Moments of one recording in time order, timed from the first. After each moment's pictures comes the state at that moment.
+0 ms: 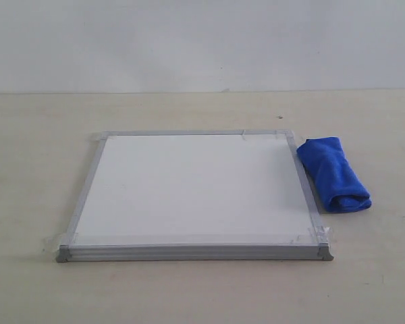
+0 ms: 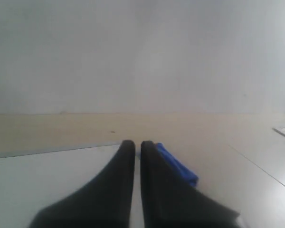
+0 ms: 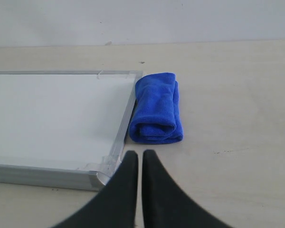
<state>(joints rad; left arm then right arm) -0.65 0.48 -0.25 -0.43 -0.13 0.12 0.08 0.01 0.00 -0.01 0.35 0.12</state>
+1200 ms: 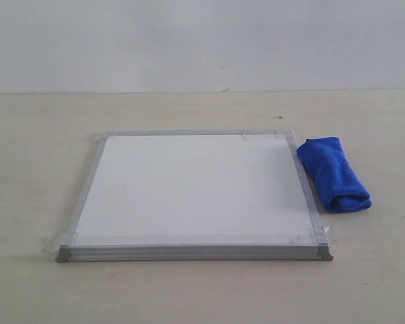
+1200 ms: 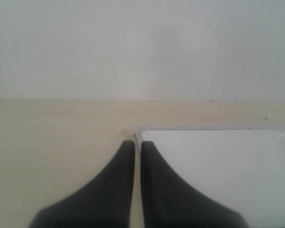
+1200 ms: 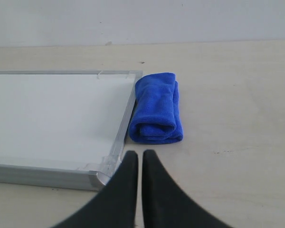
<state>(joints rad) -0.06 0.00 0.00 -0.43 0.18 0.36 0.08 0.01 0.00 -0.01 0.35 0.12</state>
